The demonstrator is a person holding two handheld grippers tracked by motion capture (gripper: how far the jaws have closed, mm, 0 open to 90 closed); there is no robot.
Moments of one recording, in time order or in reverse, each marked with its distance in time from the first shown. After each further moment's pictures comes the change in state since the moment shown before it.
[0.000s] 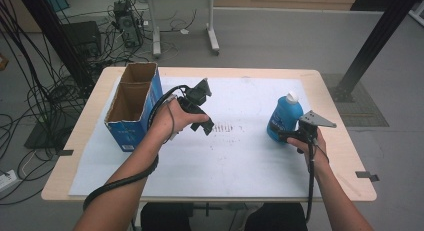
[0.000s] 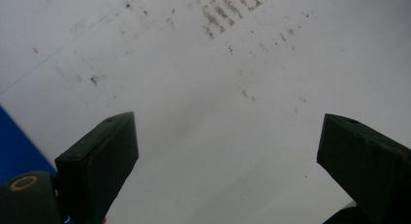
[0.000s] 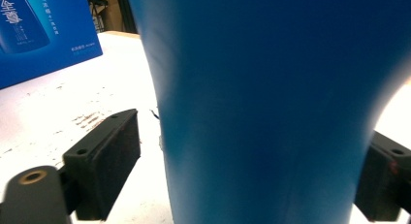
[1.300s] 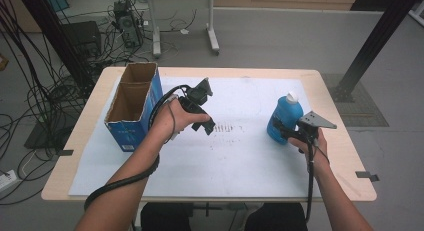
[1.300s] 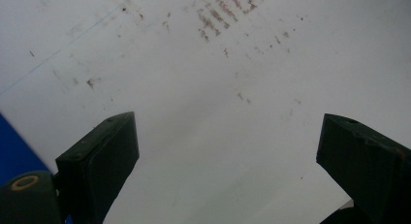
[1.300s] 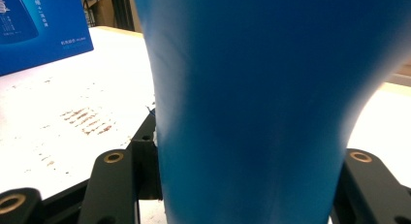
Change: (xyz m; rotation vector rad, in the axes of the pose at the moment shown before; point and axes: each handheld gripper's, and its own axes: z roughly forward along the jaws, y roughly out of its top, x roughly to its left) left arm -0.003 0.001 -0.002 -0.008 -0.008 0.006; right arm 0.001 0.000 -0.003 -0.001 -0.033 -0.047
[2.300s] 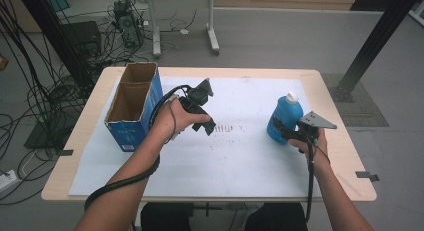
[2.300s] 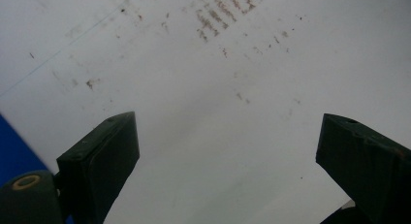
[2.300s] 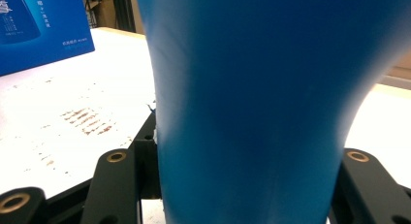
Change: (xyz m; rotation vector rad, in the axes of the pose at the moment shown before) left arm -0.002 0.000 0.001 0.001 0.005 0.005; right arm -0.001 -0.001 0.000 -0.010 0.006 -0.007
